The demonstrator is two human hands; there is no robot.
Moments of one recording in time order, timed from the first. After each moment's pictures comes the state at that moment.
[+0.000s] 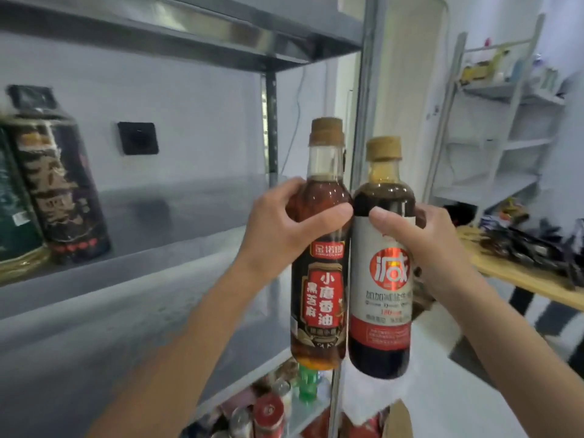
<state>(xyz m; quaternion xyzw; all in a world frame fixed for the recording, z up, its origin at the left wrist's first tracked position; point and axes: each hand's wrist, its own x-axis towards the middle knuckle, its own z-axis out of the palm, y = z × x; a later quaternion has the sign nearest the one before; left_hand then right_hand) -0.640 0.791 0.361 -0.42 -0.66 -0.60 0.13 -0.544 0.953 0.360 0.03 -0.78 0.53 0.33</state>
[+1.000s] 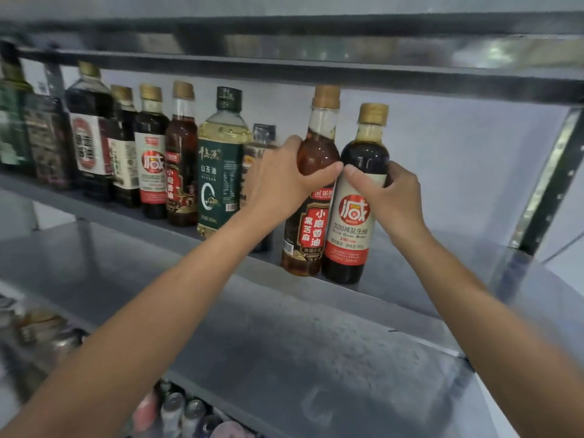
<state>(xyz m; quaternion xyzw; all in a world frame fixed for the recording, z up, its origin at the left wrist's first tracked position) -0.741 0.693 0.429 0.13 -0.84 -0.17 0.49 -0.822 0.836 0.425 0.34 -0.71 0.59 0.18</state>
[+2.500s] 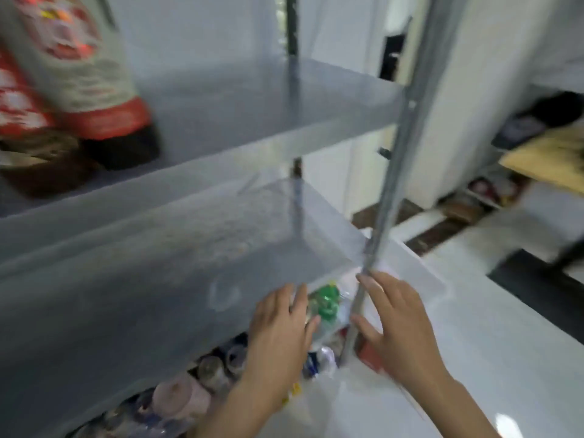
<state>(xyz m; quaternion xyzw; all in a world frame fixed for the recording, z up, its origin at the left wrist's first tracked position) -0.673 0.831 0.101 -0.27 -0.94 -0.13 0.15 -0.612 1.009 0.108 -0.04 -0.96 0.16 0.21</state>
